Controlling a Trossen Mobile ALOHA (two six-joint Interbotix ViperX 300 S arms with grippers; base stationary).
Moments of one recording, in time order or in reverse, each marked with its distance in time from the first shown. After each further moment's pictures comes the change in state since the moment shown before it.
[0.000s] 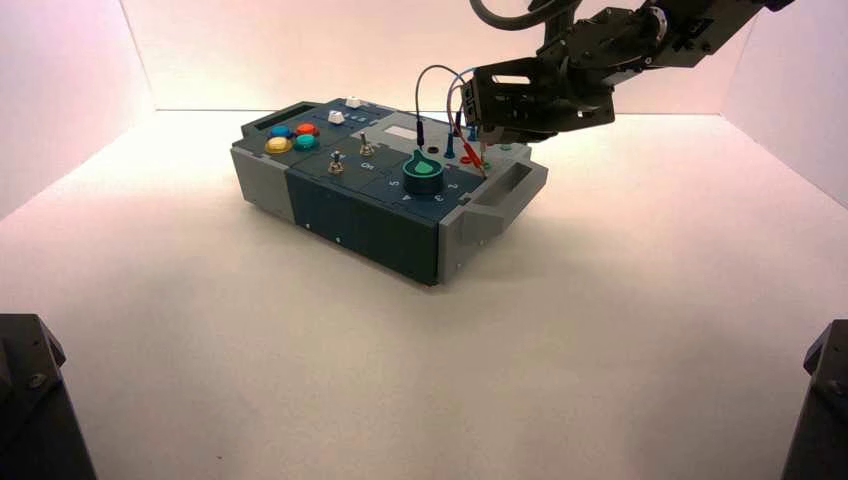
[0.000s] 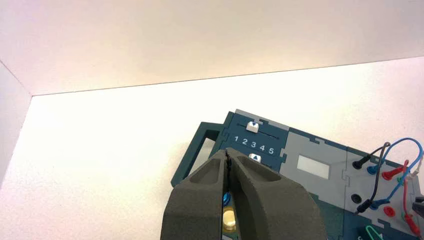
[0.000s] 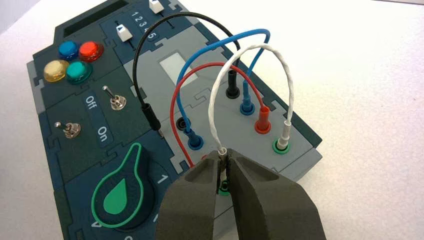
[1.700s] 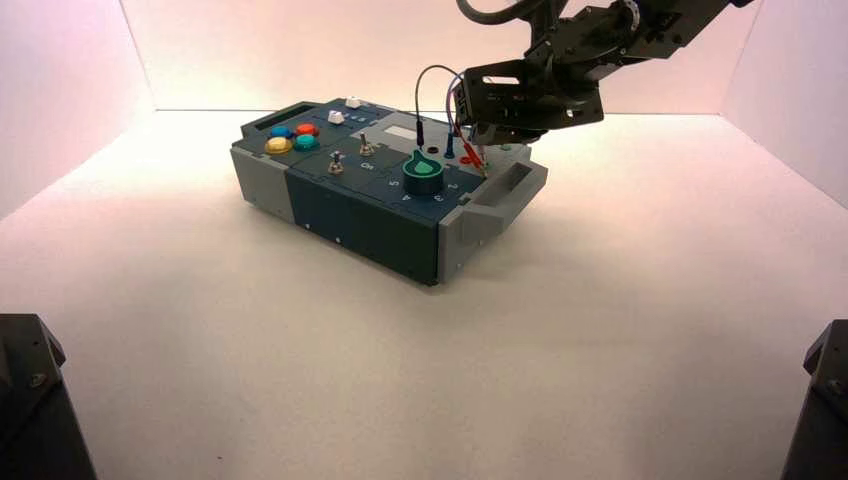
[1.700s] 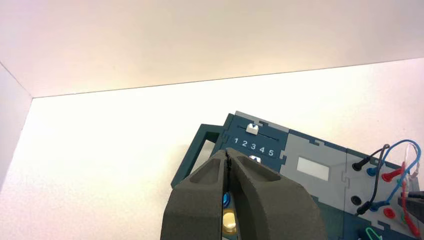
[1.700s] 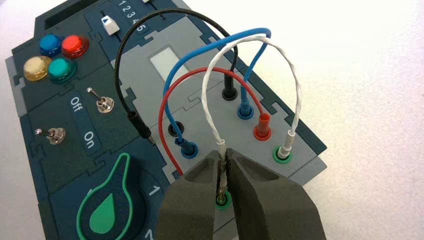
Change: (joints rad) left arm 0.002 0.002 -0.003 0.002 -0.002 0.002; right arm -0.023 0.043 -0.074 -0.002 0.109 -0.012
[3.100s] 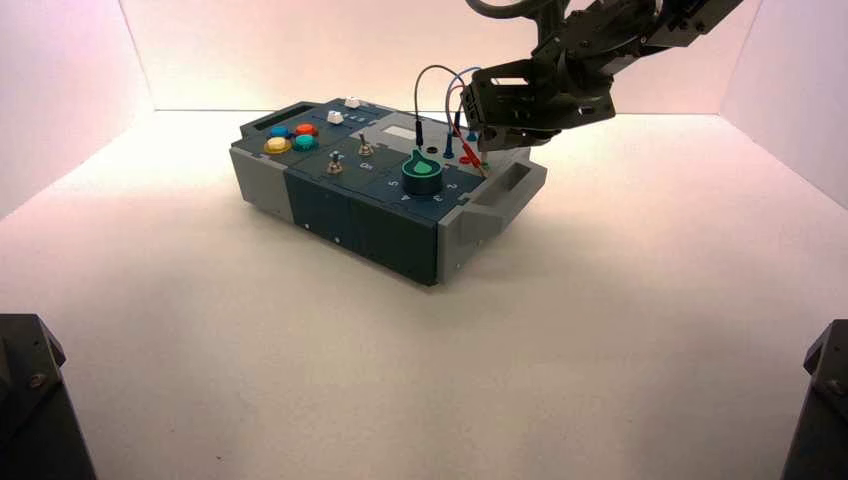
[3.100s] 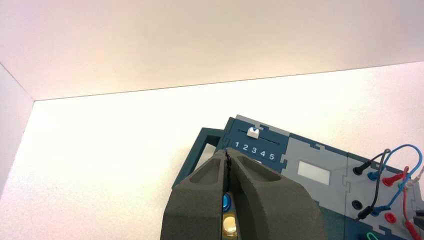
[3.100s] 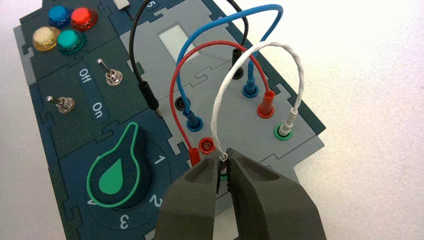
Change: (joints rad) left arm 0.005 0.002 -0.008 0.000 -0.003 0.000; right arm 0.009 -0.060 0.034 -0.040 0.071 -0.014
